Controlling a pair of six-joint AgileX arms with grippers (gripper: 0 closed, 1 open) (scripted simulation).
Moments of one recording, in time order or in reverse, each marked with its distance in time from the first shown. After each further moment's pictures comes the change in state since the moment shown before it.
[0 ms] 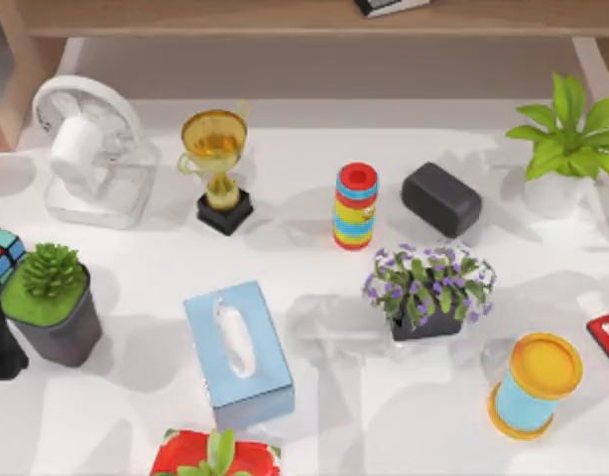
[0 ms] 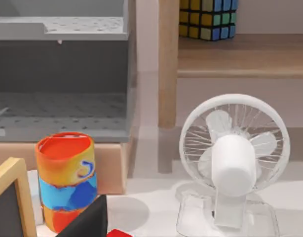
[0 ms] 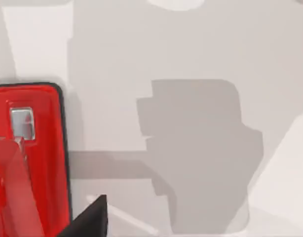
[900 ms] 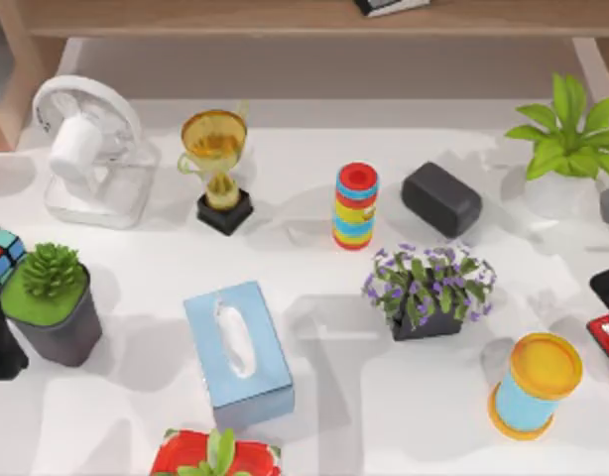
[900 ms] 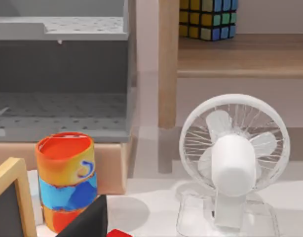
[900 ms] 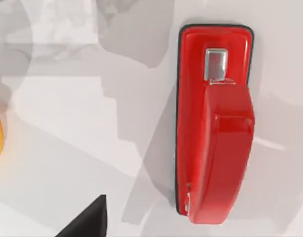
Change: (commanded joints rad) left arm 0.000 0.000 0.000 0.000 0.000 0.000; right arm 0.261 0.020 0.098 -0.280 0.090 0.184
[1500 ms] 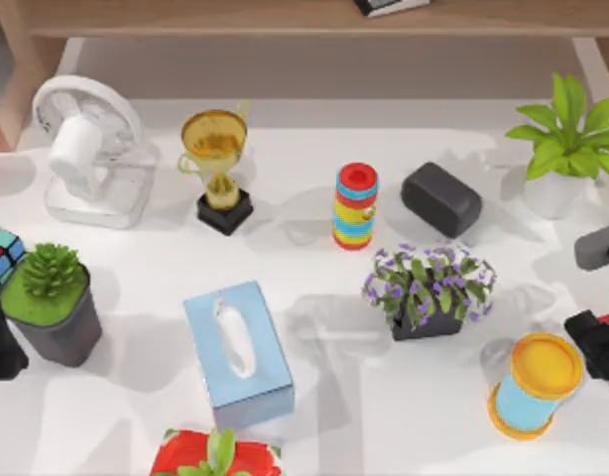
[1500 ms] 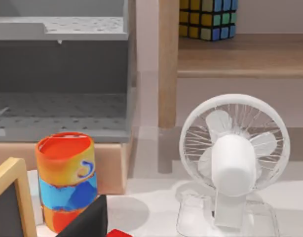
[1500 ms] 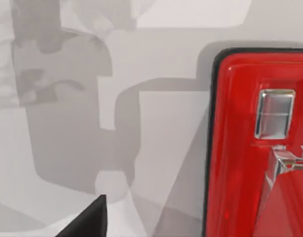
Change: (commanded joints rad) left arm 0.000 0.000 0.000 0.000 0.000 0.000; right arm 0.023 0.095 -0.157 0.252 0.001 0.023
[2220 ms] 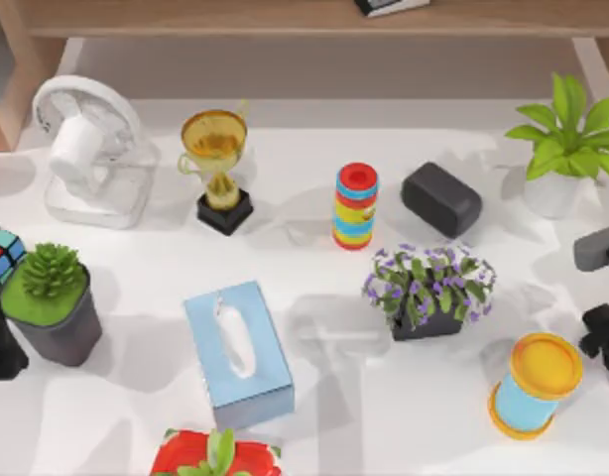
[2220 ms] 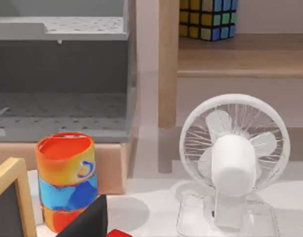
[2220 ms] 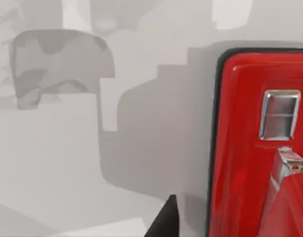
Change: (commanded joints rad) left arm 0.000 0.000 0.000 0.000 0.000 0.000; right arm 0.001 0.000 -0.001 0.001 0.000 0.001
